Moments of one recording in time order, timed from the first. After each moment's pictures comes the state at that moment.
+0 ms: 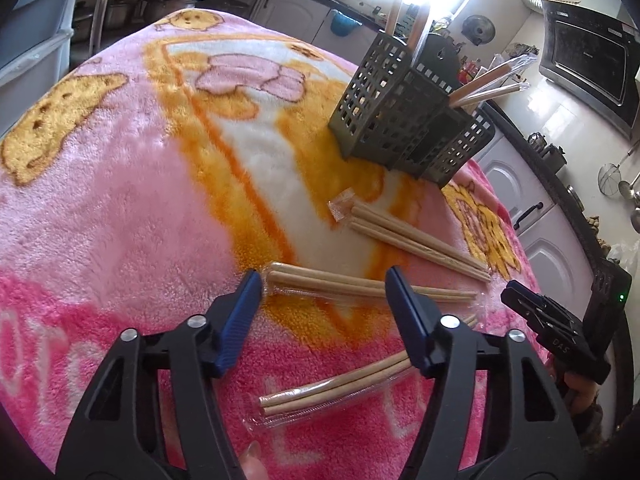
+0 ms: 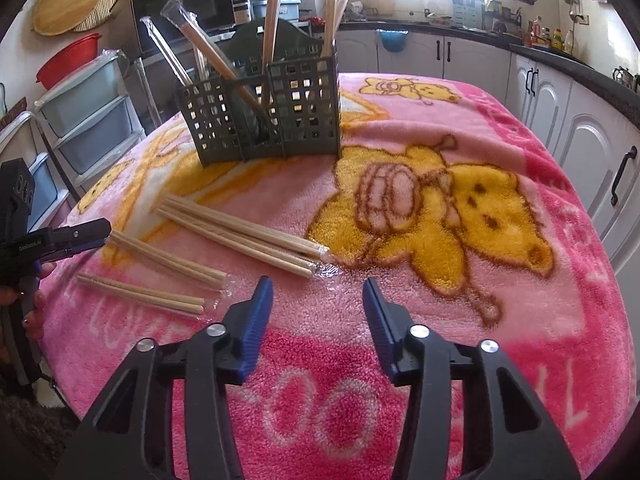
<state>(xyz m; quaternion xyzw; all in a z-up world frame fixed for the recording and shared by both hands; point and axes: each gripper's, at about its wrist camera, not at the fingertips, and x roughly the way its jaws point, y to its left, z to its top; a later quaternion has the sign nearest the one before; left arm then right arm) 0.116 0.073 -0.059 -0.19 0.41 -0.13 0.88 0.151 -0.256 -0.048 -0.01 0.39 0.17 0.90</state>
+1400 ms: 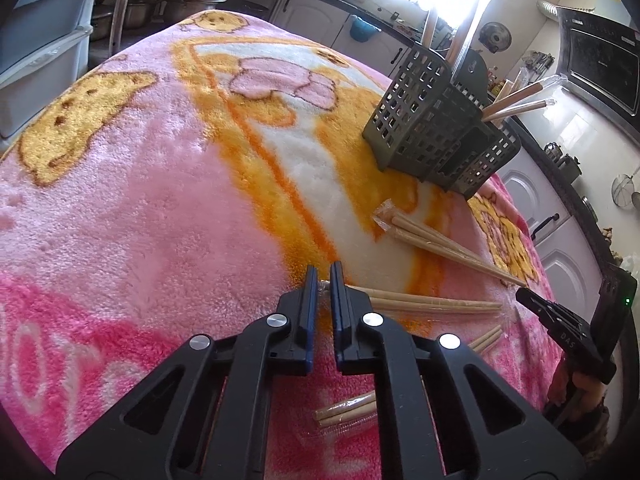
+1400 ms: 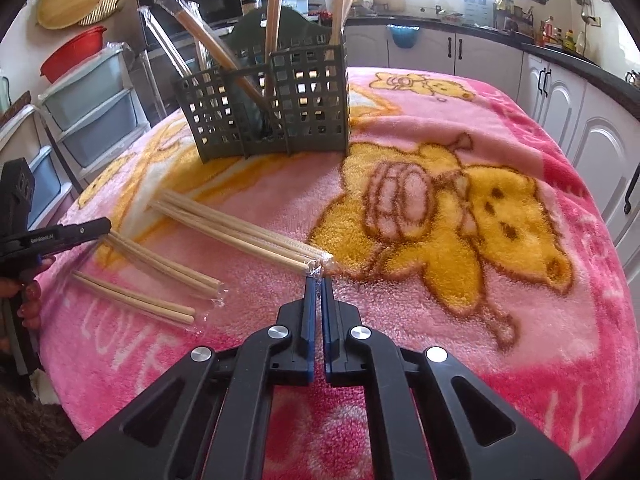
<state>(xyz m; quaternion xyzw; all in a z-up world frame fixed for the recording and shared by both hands) 0.121 0.095 -0.063 -0.20 0.41 -0.10 0.89 0.161 -0.256 -0.051 -0.01 0.39 0.19 0.90</state>
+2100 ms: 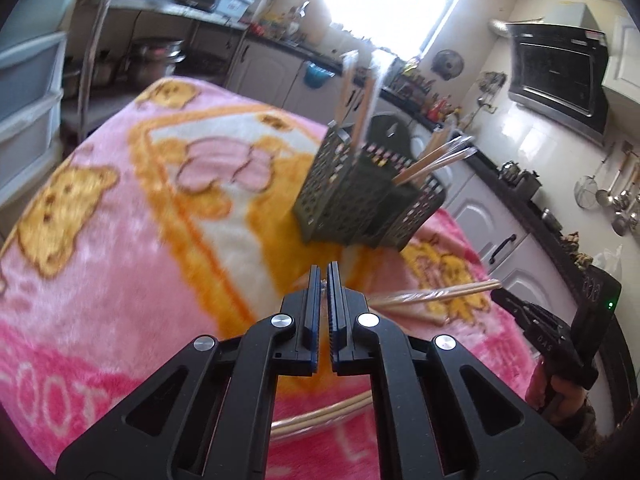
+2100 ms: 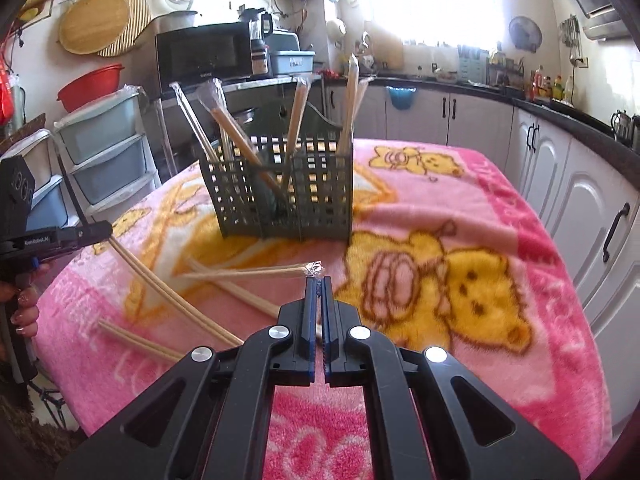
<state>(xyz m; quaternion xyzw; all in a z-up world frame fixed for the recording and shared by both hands) 0.112 0.077 0.014 -0.18 0.31 -0.16 0.92 0.144 -0.251 0.011 -0.01 0.28 0.18 0.94</state>
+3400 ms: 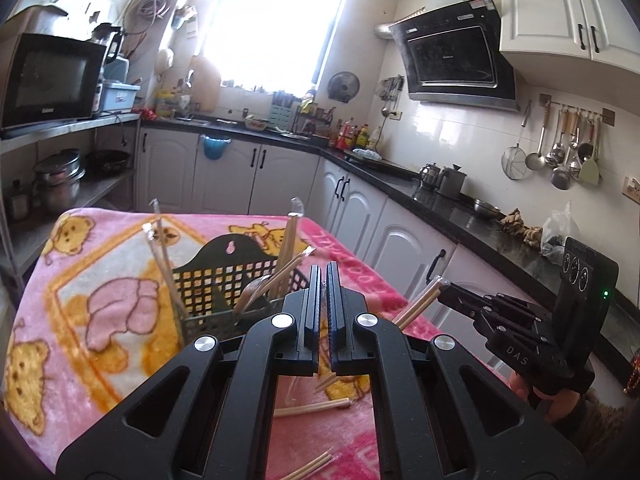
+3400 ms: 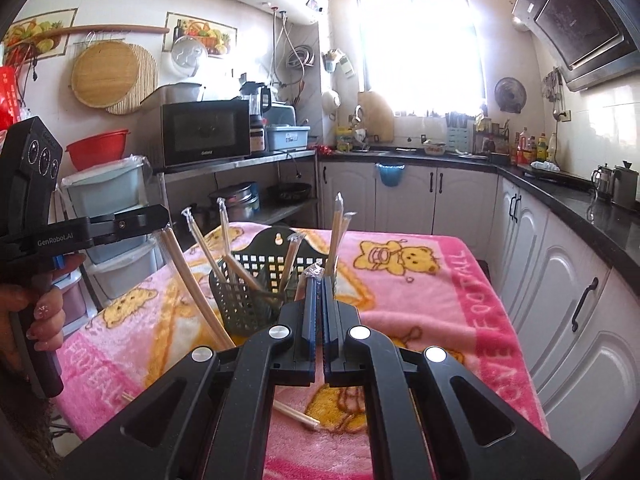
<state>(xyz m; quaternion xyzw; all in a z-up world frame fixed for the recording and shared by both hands) 0.127 -0.023 0.131 -0.08 0.19 -0.28 0.94 0.125 -0.268 0.109 -0.01 0.16 0.16 0.97</state>
